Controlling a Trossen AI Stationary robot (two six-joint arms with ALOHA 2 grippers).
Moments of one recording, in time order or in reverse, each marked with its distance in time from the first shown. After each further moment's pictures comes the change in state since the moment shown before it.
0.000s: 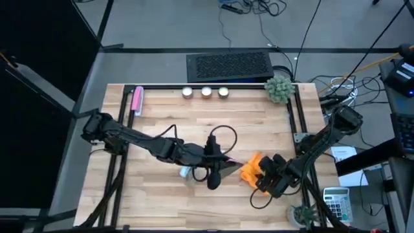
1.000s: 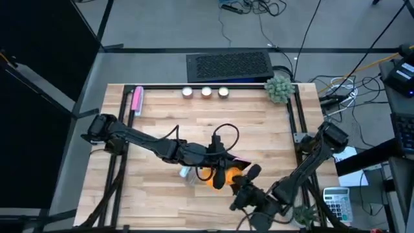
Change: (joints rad) left arm -0.002 0.059 -0.001 0.187 0.014 0.002; right arm -0.003 0.363 0.722 0.220 0.846 -1.427
